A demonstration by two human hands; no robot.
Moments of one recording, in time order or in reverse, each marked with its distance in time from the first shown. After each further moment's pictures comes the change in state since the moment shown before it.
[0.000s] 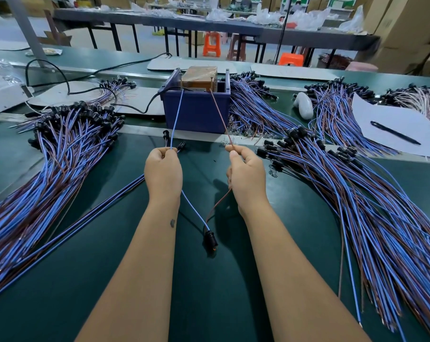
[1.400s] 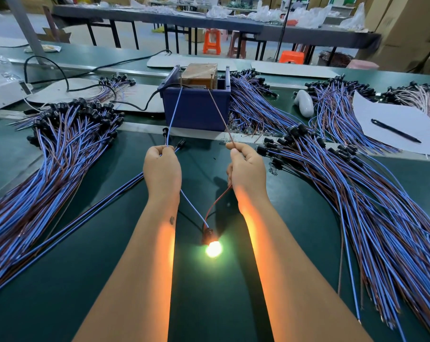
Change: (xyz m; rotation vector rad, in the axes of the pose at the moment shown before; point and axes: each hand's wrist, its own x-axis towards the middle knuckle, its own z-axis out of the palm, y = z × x) left_hand -0.001 0.003 0.001 -0.038 0.030 -0.032; right_hand 0.001 0.001 0.000 0.049 0.000 0.017
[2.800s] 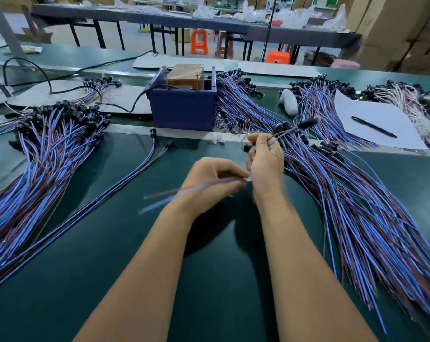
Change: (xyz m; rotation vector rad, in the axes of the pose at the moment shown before) left_hand -0.062 0.010 0.025 0.271 -0.899 0.351; right_hand 0.018 -0.008 -0.041 0.044 0.198 -0.121
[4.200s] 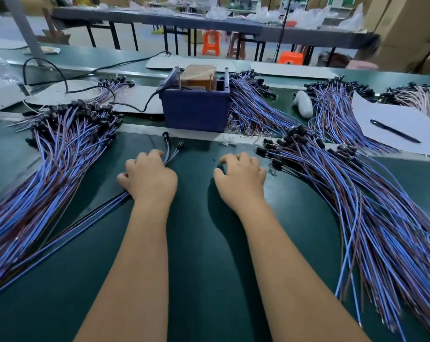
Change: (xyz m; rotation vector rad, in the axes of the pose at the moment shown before) left_hand -0.004 -0.028 -0.072 0.877 0.587 -0.622; right_hand -0.020 0.021 0.035 -1.103 -0.337 -0.203
